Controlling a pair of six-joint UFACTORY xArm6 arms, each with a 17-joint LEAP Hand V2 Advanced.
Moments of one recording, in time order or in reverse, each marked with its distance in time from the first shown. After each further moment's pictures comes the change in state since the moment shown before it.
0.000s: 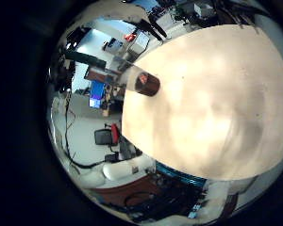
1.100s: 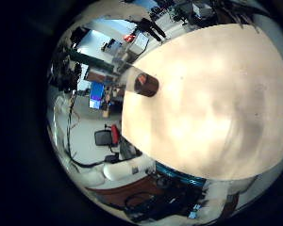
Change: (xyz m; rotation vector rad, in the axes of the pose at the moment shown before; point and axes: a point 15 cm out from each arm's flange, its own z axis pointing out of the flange) left arm -0.034 0.007 0.005 0.004 0.039 -0.094; right arm 0.002 0.002 0.000 -0.003 0.001 0.005
